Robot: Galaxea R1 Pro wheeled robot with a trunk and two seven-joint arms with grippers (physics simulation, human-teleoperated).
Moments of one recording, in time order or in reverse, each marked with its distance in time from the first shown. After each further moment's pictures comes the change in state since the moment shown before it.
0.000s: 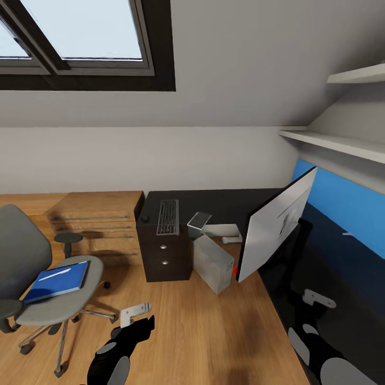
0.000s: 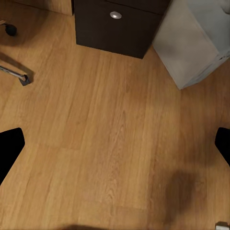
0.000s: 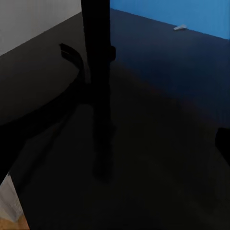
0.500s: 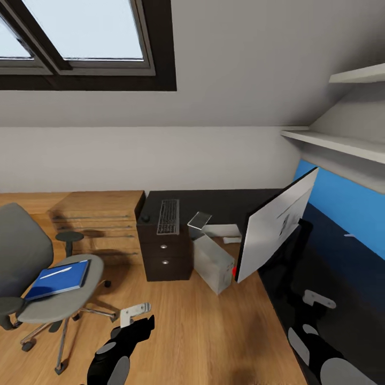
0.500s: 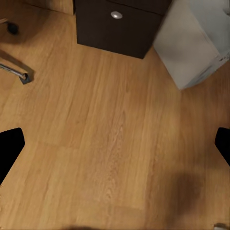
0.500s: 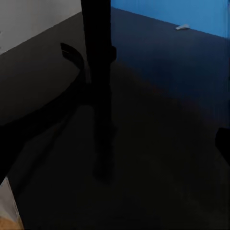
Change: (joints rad) left arm 0.000 0.000 0.001 -0.001 0.000 0.000 0.000; right arm 0.000 0.001 0.000 0.002 -0.002 0.000 0.000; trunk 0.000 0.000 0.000
